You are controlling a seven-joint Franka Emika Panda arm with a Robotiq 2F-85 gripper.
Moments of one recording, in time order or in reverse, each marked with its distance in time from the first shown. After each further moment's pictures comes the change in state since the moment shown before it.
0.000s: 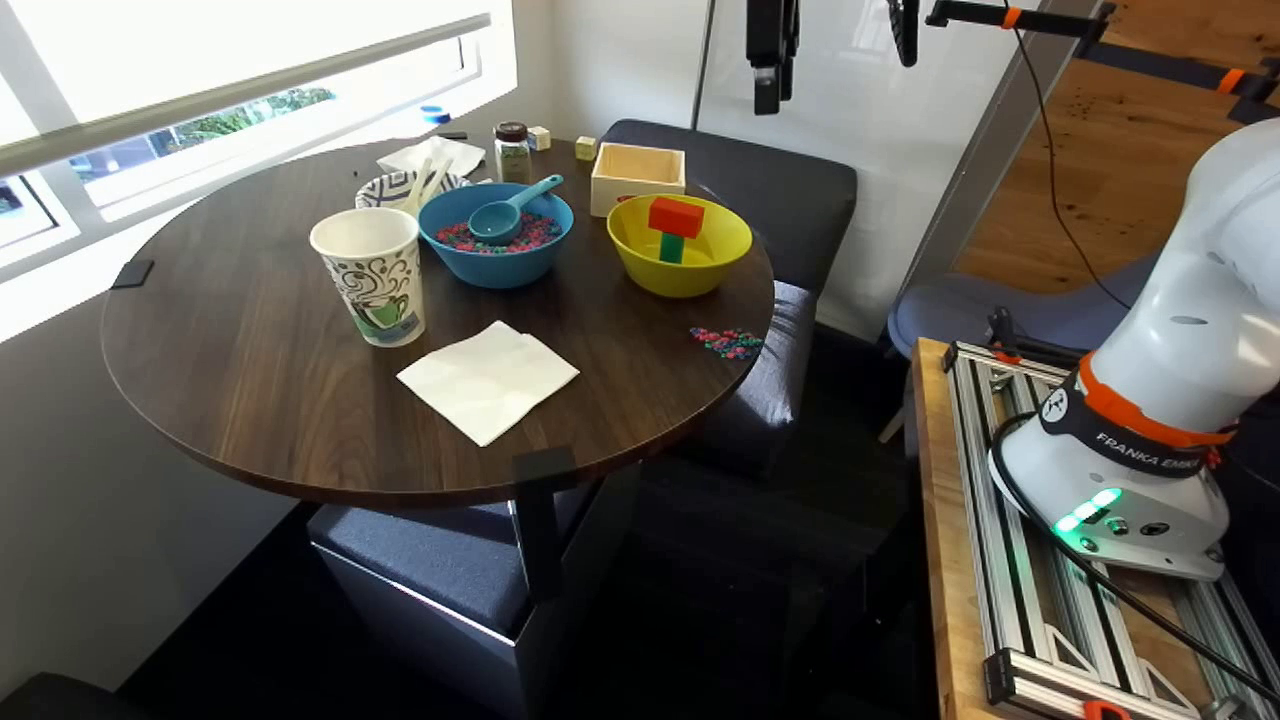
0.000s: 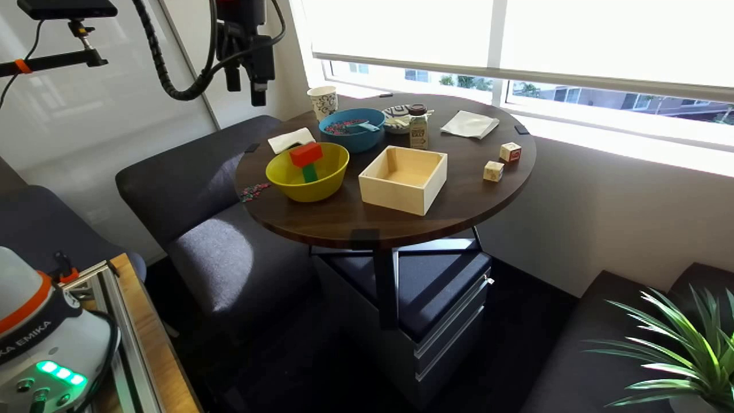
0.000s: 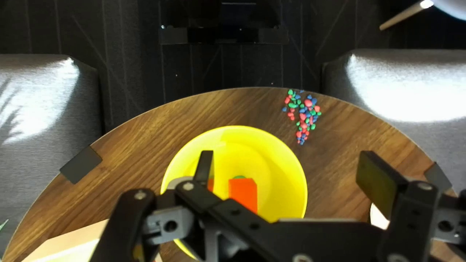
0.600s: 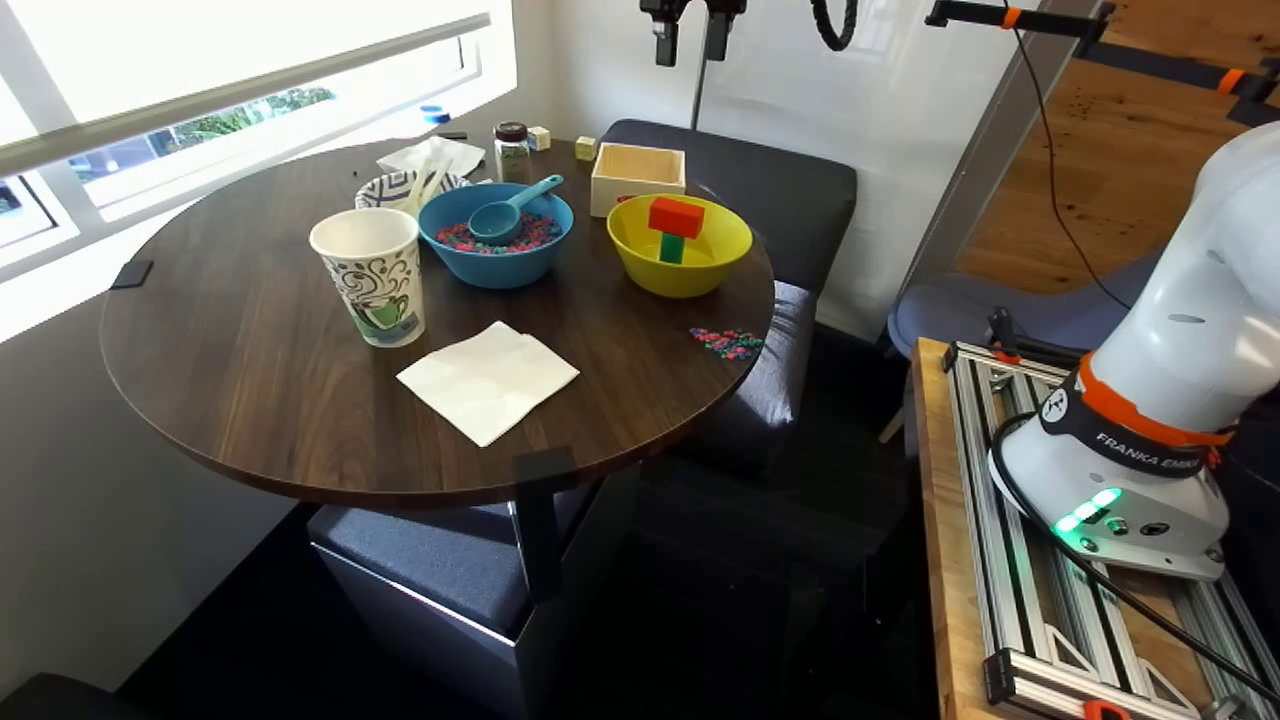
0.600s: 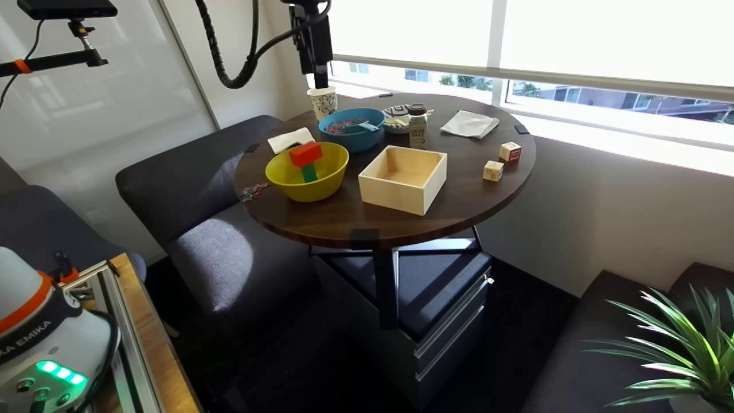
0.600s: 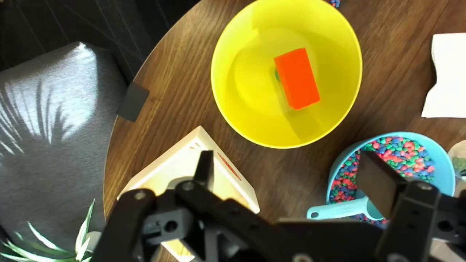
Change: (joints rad) arm -0.071 0.193 -0.020 0.220 0.009 0.140 0.254
